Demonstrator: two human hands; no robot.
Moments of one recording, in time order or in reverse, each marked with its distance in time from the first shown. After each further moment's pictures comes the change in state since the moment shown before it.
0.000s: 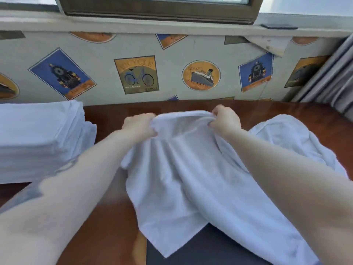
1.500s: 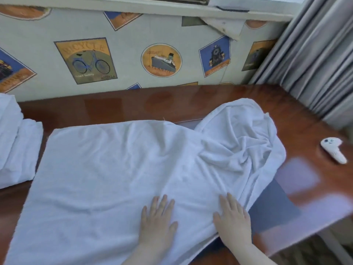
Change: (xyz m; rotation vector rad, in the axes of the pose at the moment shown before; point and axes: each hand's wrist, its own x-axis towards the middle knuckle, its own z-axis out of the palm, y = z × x) left_hand -0.180 0.115 0.239 -0.019 -0.367 0.131; right_hand -0.252 0.184 0.128 -0.270 -0.115 0.384
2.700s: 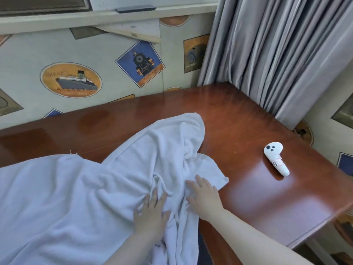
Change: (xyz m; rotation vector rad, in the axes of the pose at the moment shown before) left_hand 0.178 0.324 -0.009 0.005 0.000 -0.026; right_hand 0.244 0.244 -0.081 0.189 -0.111 -0.264
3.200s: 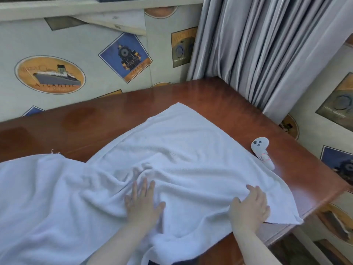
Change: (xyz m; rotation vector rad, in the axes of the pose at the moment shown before) left_hand 0.032 0.015 0.004 0.033 0.055 -0.037; right_hand -0.058 0.091 -0.019 0.250 0.566 0.717
